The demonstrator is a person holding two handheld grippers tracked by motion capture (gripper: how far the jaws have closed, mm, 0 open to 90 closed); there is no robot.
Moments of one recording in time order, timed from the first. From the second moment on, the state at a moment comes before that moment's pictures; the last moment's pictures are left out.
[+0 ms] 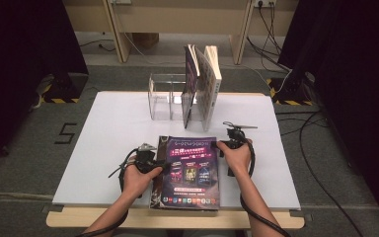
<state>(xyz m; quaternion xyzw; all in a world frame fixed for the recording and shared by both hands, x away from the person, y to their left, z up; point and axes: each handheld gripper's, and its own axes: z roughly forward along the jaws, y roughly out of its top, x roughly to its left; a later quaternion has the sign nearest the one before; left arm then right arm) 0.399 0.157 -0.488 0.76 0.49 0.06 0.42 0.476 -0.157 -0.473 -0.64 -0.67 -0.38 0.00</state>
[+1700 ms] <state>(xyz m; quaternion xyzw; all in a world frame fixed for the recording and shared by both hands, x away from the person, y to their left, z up) 0.389 0.177 -0.479 0.76 0.48 0.09 0.43 0.461 -0.143 -0.437 -0.57 -0.70 -0.44 0.03</state>
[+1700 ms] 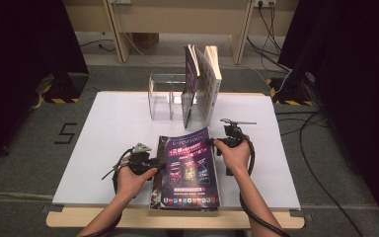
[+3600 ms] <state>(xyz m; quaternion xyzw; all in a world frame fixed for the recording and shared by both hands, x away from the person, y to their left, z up) 0.368 0.216 -0.476 0.74 0.49 0.12 0.45 0.431 -0.097 -0.346 -0.48 -0.66 -0.54 -0.17</state>
